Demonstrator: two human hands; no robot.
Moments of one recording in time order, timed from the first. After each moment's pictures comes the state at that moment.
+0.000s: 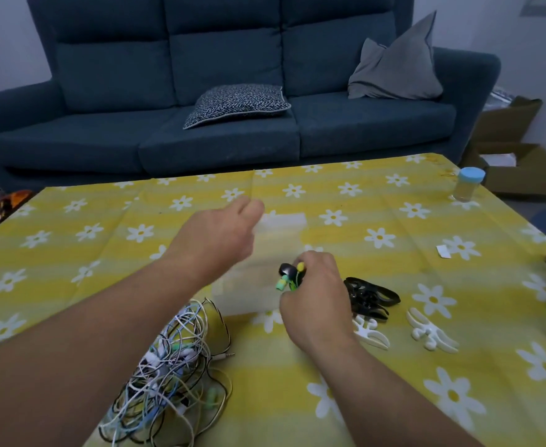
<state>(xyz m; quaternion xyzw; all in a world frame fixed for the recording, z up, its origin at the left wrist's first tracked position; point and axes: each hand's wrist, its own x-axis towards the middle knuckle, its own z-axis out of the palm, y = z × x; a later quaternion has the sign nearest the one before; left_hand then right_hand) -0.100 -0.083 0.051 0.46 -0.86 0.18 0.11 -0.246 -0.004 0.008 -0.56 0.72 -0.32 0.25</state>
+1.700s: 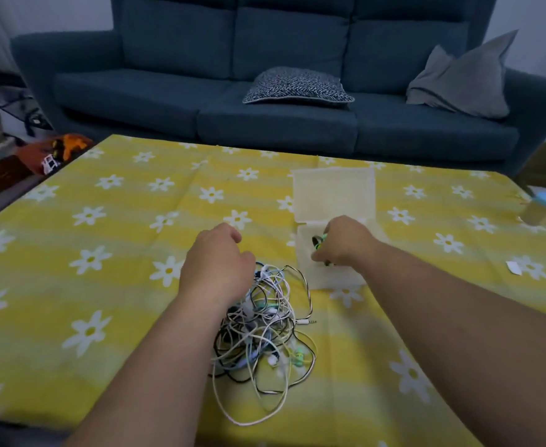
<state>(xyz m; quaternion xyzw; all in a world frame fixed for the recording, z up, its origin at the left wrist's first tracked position) 0.024 -0.002 0.017 0.77 -0.53 -0.23 0.26 -0.162 -0.092 0.008 -0.67 0.72 -0.02 0.19</state>
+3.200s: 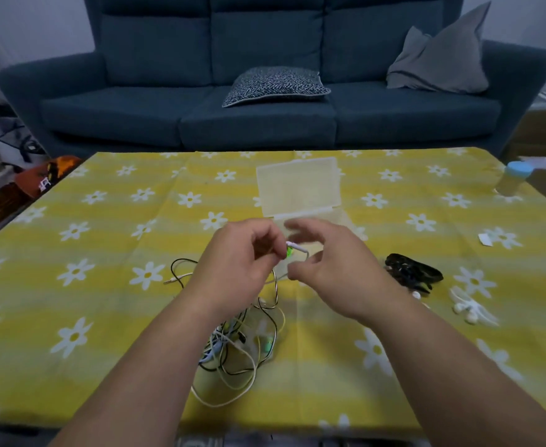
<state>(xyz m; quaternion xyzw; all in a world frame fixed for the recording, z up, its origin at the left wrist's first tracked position) -0.042 0.023 0.040 0.51 -0.71 -0.29 0.38 -0.209 0.024 0.040 -0.70 0.54 -0.31 0.34</state>
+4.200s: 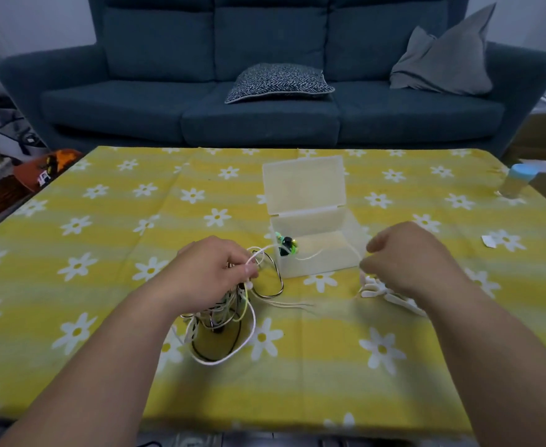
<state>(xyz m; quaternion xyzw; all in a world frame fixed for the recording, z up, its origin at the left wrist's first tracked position) 0.012 0.009 0.021 0.59 -0.74 -0.27 0.17 -0.250 0.015 0.058 -0.59 0.78 -0.10 0.19</state>
